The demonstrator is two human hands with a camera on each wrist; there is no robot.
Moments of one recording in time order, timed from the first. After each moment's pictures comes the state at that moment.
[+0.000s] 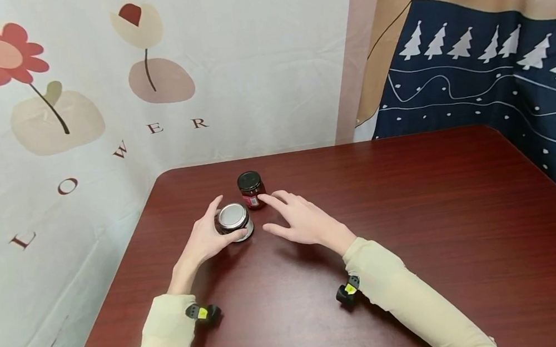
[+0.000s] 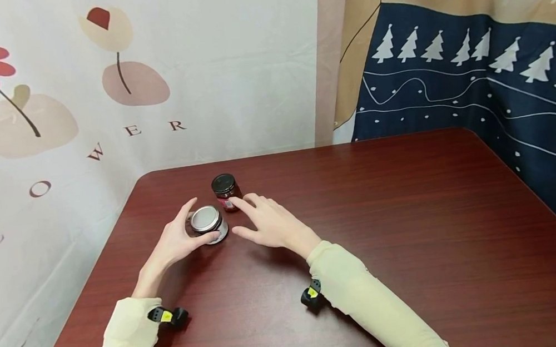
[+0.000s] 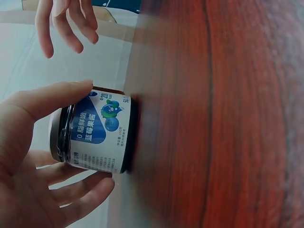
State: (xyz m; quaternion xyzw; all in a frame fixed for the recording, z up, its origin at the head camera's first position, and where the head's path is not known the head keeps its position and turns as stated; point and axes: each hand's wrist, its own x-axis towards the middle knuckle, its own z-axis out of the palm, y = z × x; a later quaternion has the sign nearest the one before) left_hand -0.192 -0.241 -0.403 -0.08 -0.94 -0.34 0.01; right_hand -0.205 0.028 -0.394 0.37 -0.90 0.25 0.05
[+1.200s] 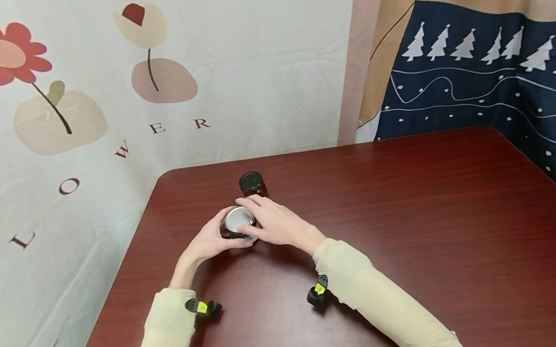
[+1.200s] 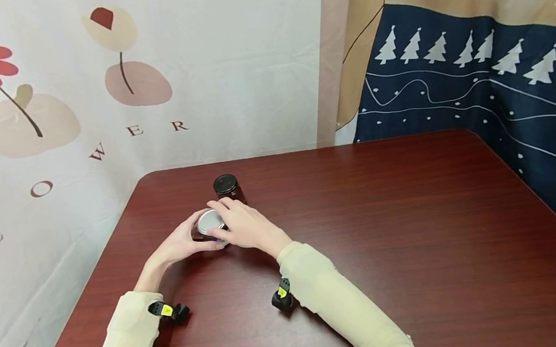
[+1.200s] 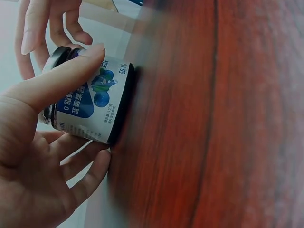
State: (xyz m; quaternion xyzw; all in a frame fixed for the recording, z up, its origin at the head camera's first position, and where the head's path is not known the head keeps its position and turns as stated) left_hand -0.203 -0.249 -0.416 -0.15 -0.88 -0.45 -0.10; right_hand -0.214 -0.029 -0.394 0.39 -0.88 0.28 0.04
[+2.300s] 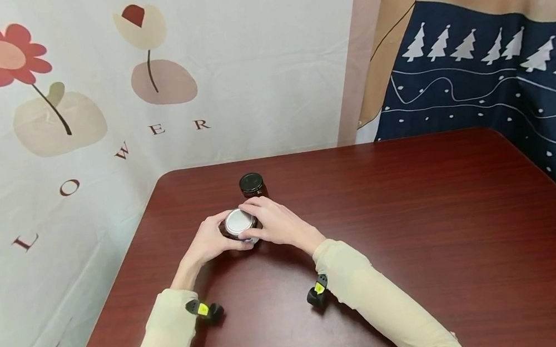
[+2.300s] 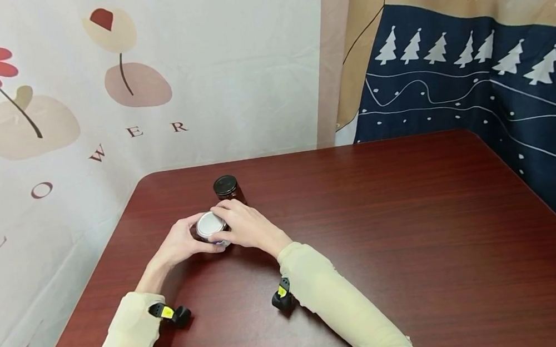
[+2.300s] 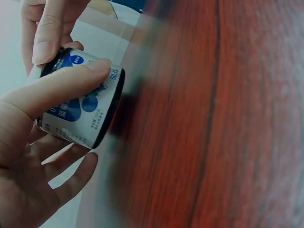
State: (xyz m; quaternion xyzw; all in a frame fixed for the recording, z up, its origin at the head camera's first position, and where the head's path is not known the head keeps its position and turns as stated) left_hand -0.202 -0.244 -0.416 -0.15 -0.89 -0.42 -0.03; right_hand -0.219 -0.030 -0.399 0.41 -0.87 0.28 0.06
